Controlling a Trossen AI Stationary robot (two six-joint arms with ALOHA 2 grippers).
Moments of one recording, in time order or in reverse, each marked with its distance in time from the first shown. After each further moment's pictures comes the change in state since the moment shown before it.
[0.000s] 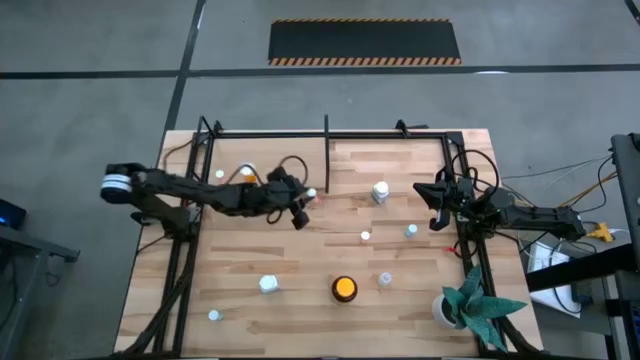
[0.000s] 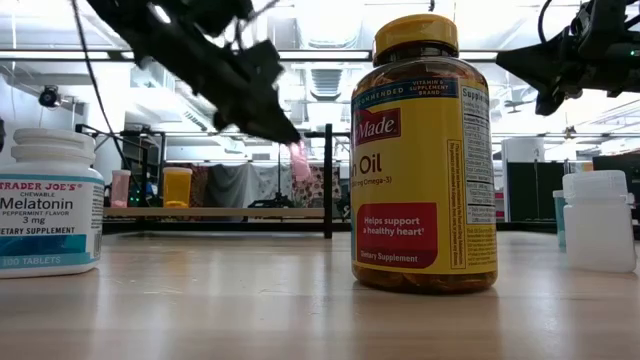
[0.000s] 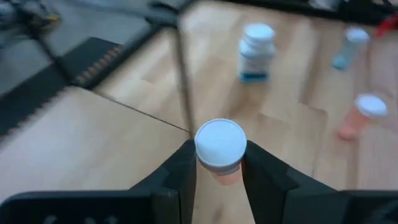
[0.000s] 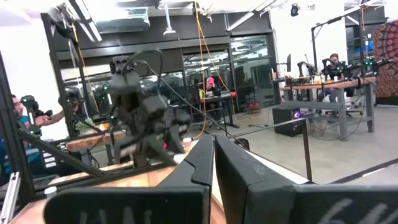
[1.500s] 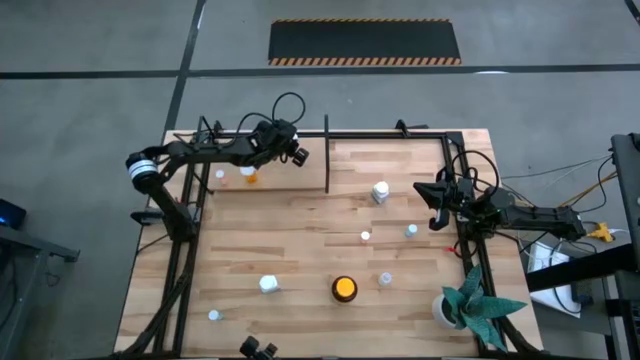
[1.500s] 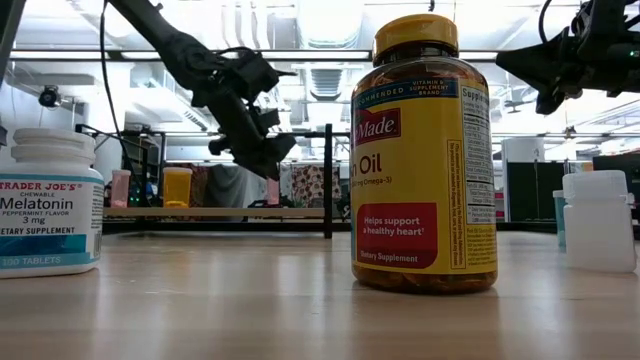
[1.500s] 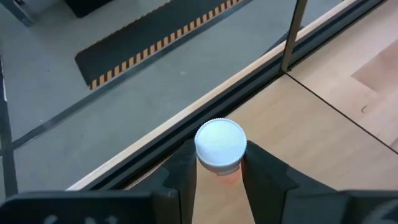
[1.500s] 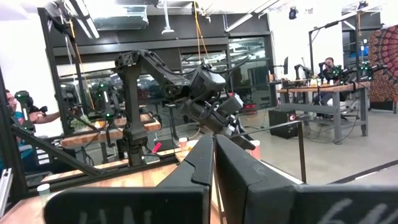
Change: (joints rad) left arm 0.497 0.253 0.228 -0.129 0.000 0.049; right arm 0.000 0.000 0.000 0.000 0.008 -0.029
